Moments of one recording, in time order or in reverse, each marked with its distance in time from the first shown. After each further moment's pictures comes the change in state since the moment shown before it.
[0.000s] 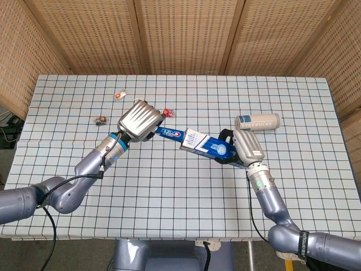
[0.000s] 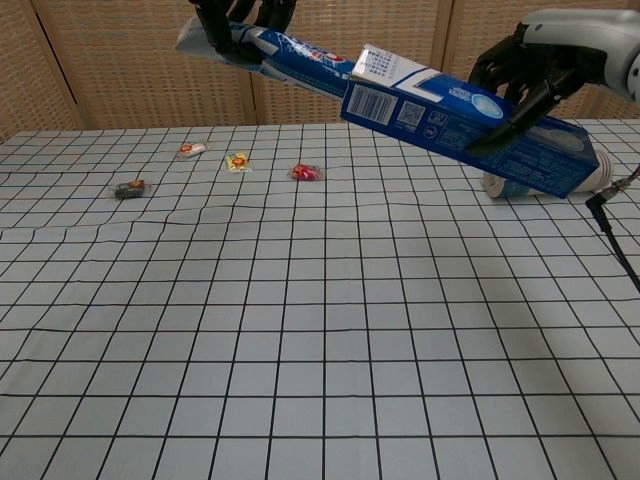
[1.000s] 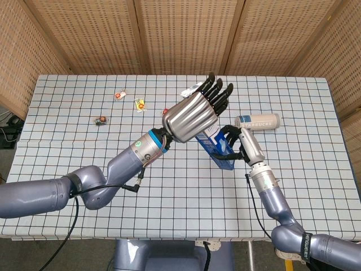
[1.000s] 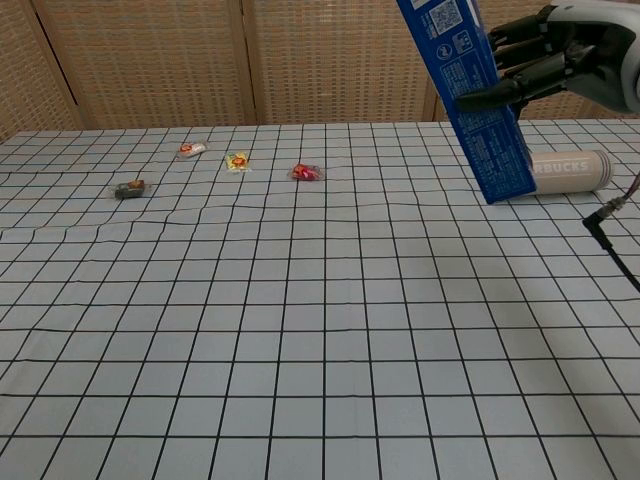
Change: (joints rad) left arm -0.218 -0.081 -0.037 0.059 0.254 0.218 0.357; right arm -0.071 -0.033 0.030 0.078 -0.152 -0.045 0.541
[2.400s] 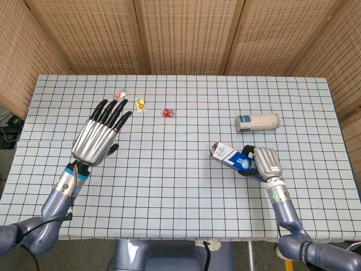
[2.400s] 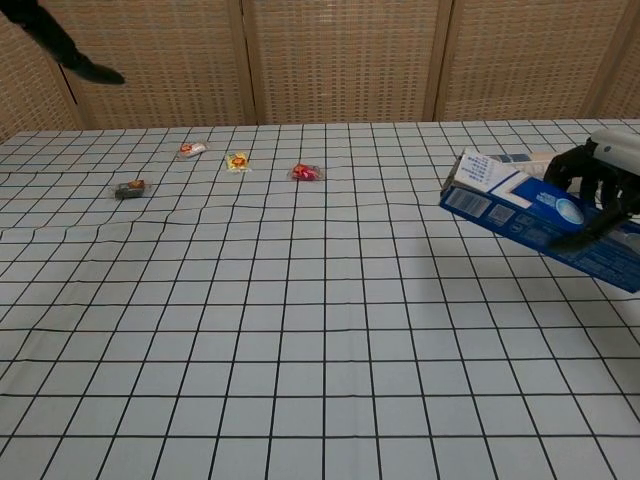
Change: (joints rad) left arm 0.603 0.005 0.232 -0.175 0.201 0.451 -0.350; right arm -0.077 -0.115 -0.231 0.324 -0.123 0.099 -0.344
